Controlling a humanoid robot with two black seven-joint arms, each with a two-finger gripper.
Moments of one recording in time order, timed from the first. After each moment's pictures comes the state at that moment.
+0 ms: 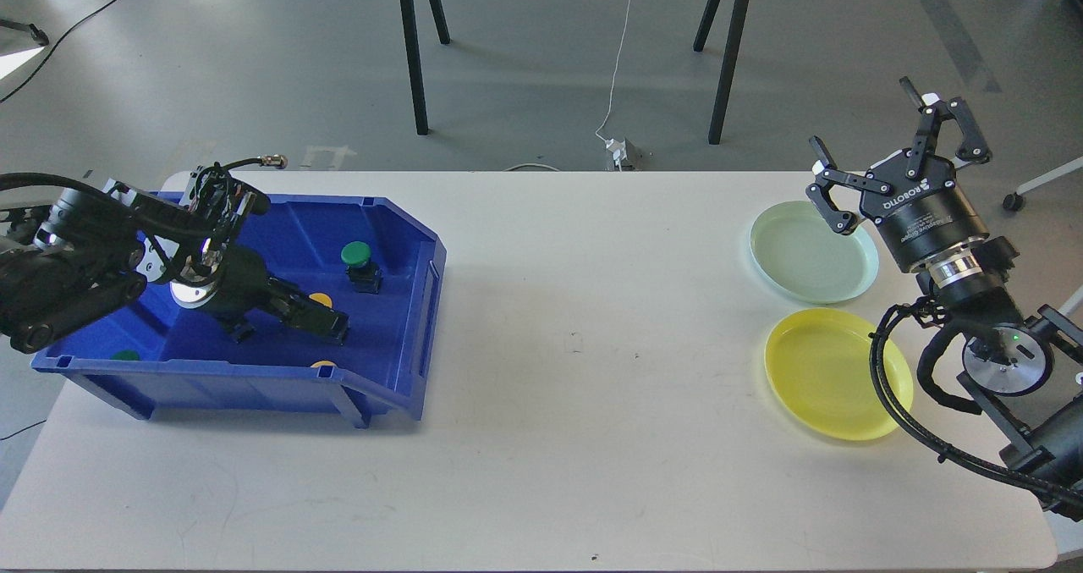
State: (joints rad) left arm -1.13 0.61 0.20 -0.84 1.58 -0.49 -0.49; right arm 0.43 -0.48 0.96 1.05 -0.02 0.49 0.35
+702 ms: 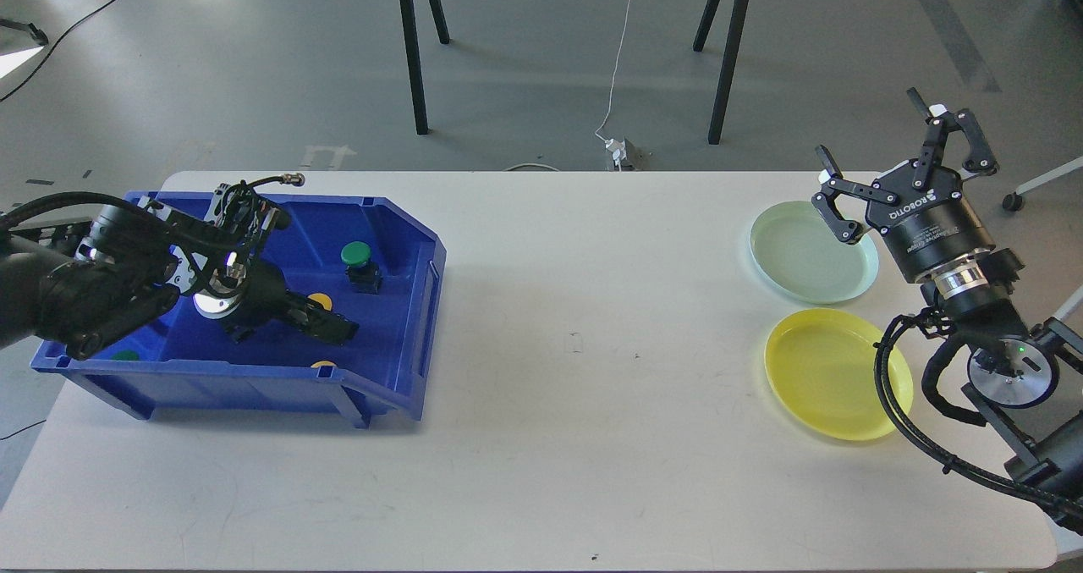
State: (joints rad) left arm -1.08 0.50 0.20 -0.71 1.59 -0.49 -0.49; right arm 0.40 -0.48 0.98 1.07 -0.02 0.49 0.35
